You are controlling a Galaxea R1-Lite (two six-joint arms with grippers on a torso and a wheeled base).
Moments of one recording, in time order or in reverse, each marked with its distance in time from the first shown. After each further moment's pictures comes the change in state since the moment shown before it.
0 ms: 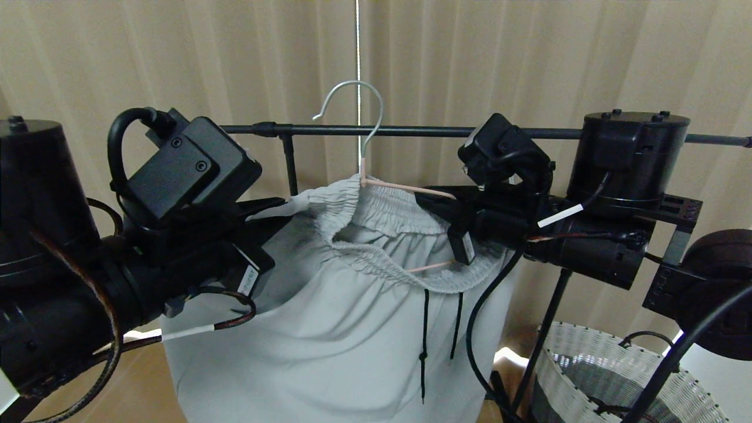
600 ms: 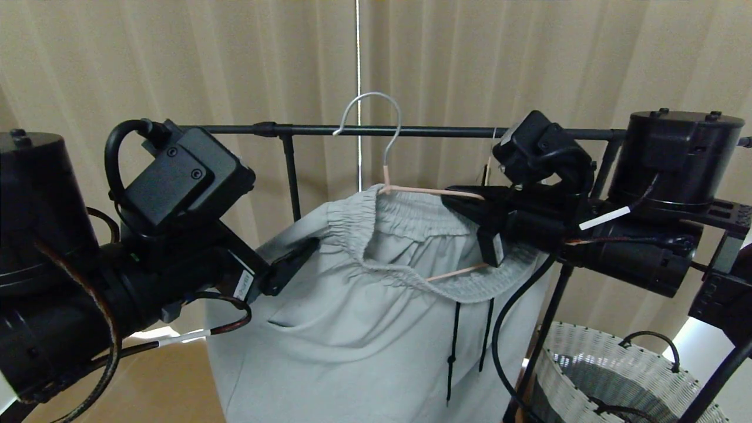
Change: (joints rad) left arm 0.016 -0.005 0.029 -0.007 0.001 -0.031; right arm -0.038 -0.080 0.072 0.001 -0.005 0.003
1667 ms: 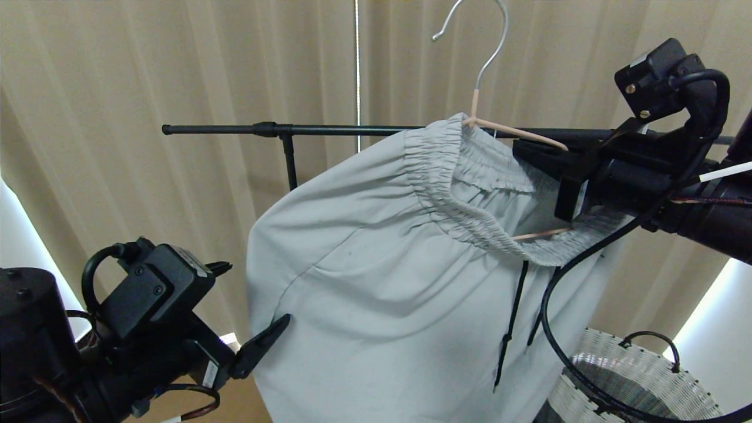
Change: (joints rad) left arm 0.086 -0.041 0.398 -0.267 -0.103 -0.101; right arm -0.132 -0.152 0.017 -0.001 -0.001 0.098
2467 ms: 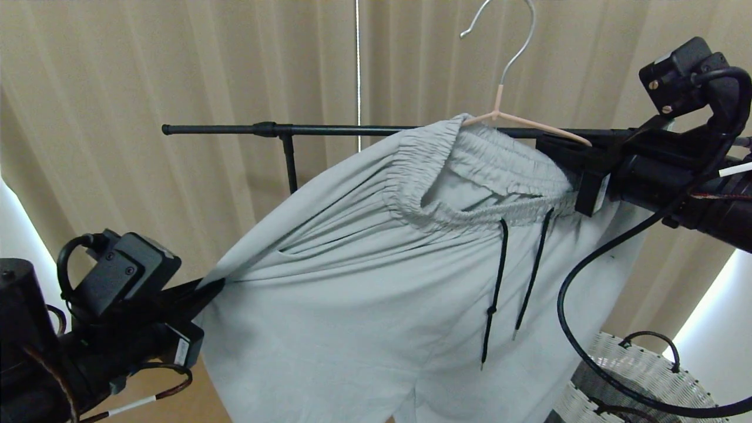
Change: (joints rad) left arm 0.211 -0.006 0.015 -0.003 -0.026 0.013; right arm -0.079 -0.026 0.018 0.001 -0.003 0.001
